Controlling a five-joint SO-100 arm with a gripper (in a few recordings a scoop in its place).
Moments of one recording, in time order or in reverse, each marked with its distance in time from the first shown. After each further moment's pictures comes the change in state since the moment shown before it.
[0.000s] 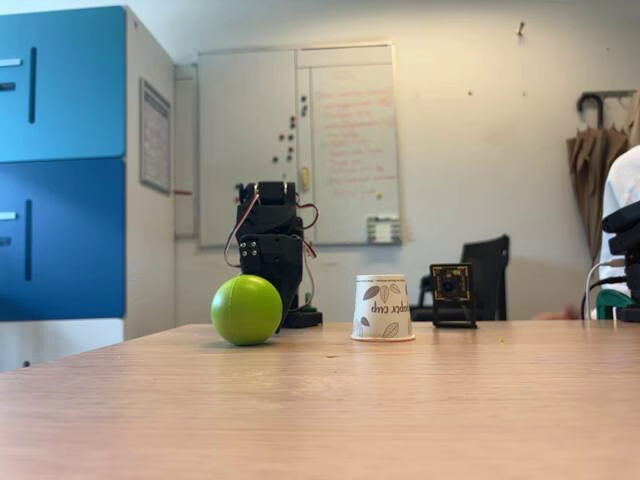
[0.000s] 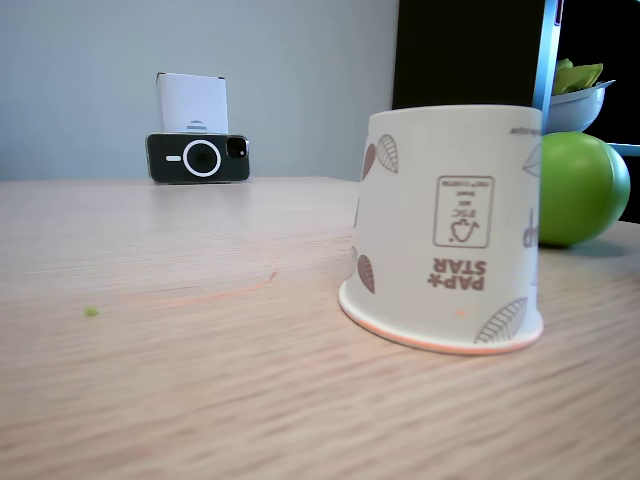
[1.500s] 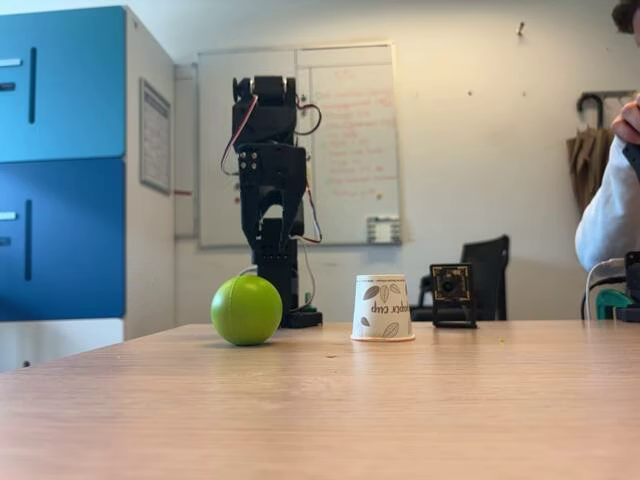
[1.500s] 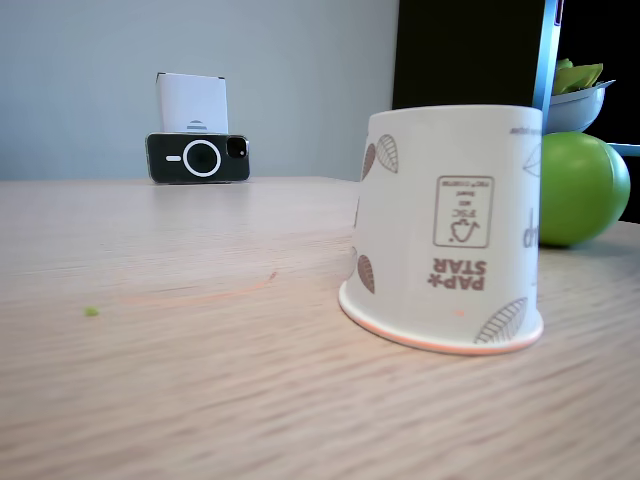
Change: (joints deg) arm -4.1 -67.0 -67.6 20.0 2.1
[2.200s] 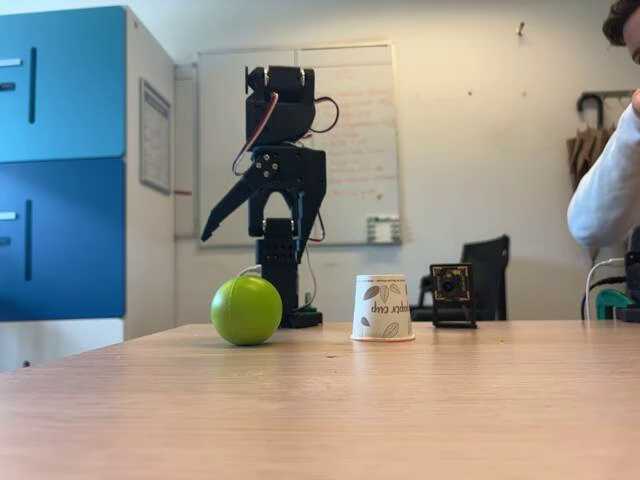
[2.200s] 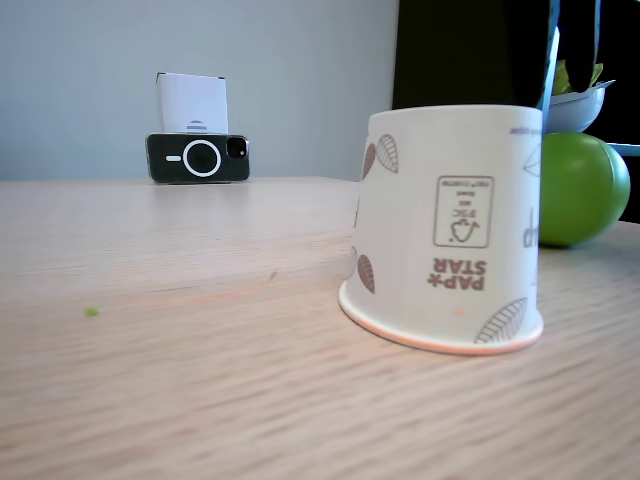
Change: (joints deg) arm -5.3 -20.7 -7.6 -8.0 -2.6
